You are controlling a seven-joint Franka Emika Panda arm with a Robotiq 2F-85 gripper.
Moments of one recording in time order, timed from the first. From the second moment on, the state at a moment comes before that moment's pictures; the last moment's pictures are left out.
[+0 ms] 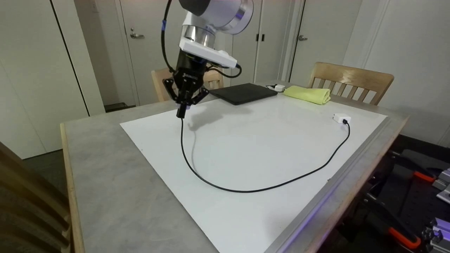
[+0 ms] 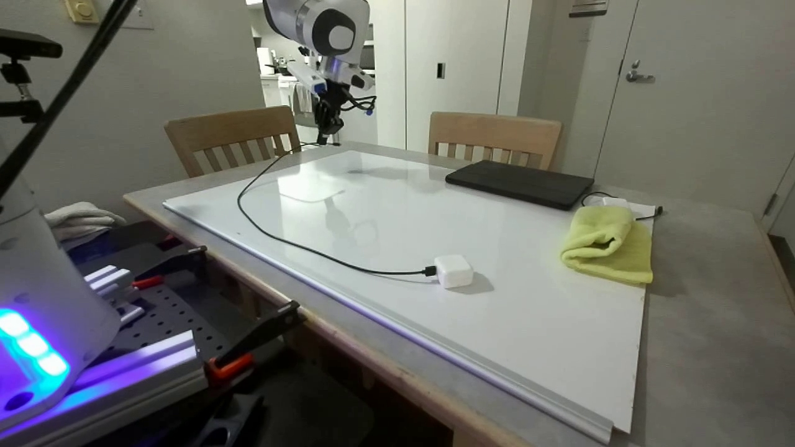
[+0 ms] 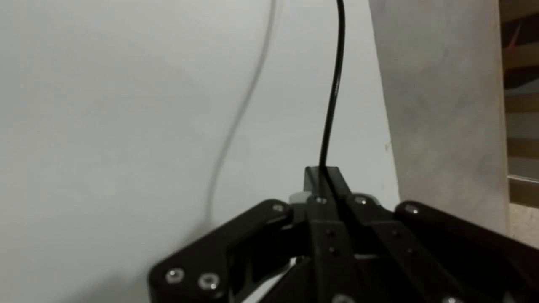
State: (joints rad) arm 0.14 0.70 0.25 -1.65 0.31 2.35 0.30
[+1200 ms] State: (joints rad) arm 0.21 0.78 0.34 -1.54 0.30 2.22 -0.10
